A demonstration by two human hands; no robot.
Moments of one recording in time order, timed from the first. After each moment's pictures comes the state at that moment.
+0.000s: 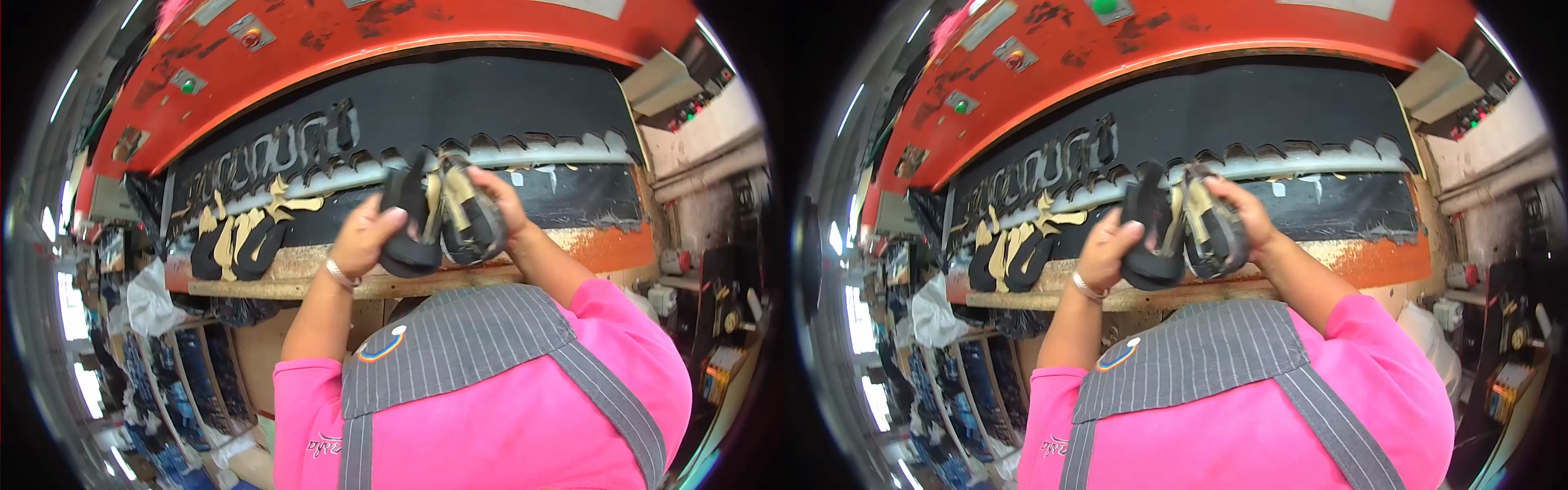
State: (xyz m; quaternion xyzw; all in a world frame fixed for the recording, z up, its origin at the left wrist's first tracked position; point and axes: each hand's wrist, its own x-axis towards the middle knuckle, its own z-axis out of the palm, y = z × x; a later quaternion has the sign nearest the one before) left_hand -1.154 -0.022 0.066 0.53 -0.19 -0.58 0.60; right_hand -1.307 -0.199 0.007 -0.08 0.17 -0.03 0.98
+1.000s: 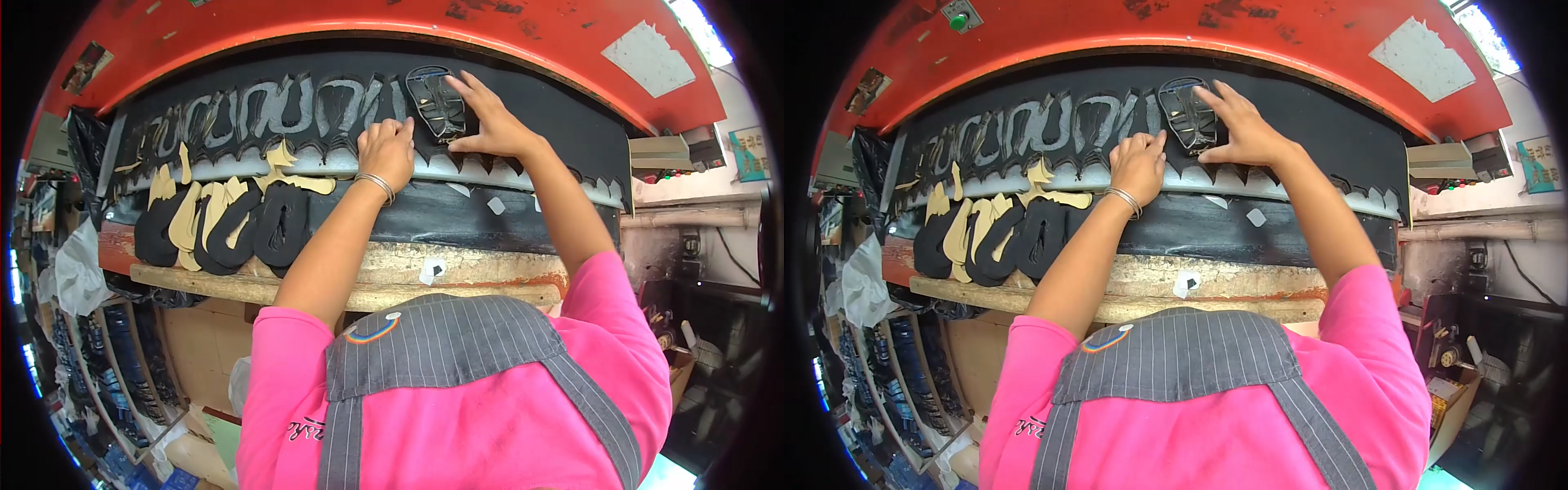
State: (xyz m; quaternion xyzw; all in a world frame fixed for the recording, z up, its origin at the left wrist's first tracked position) left_hand -1.036 -0.056 -0.084 0.85 -0.46 -0.08 0.26; right_hand -1.141 -0.269 -0.017 -0.97 0.02 -0.02 0.26
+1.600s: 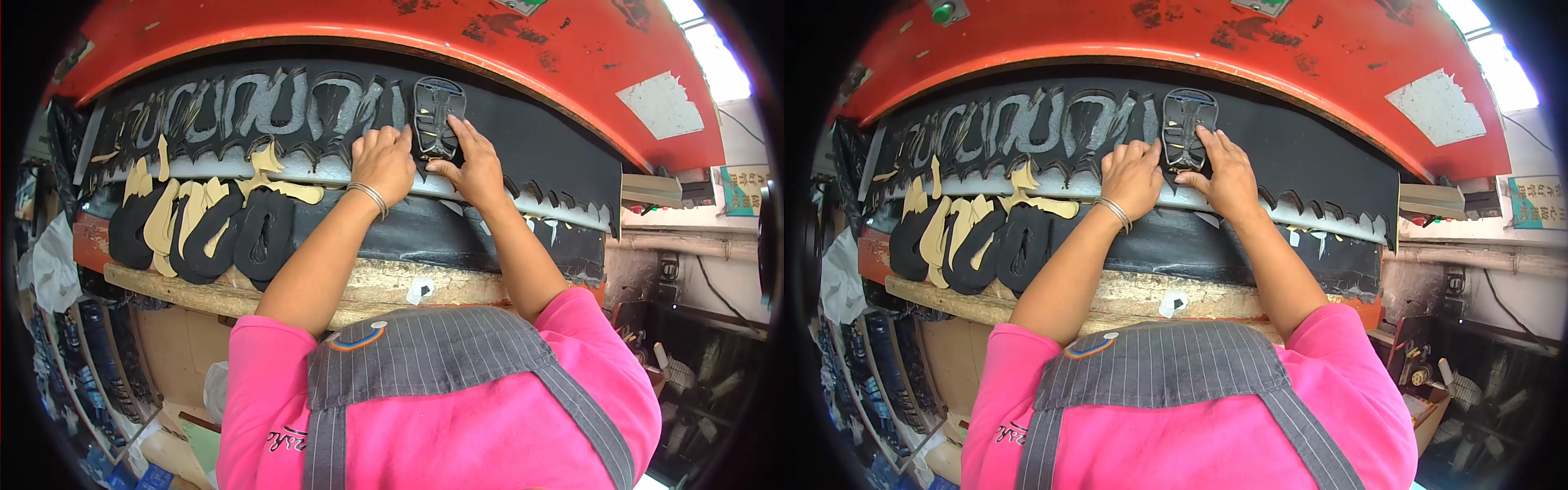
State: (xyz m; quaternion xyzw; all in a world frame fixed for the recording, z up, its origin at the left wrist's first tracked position) left_hand -1.031 -0.060 -0.080 0.85 -0.45 -0.10 0.26; right_hand -1.151 -0.212 -0.063 -0.95 0.18 -0.15 0.20
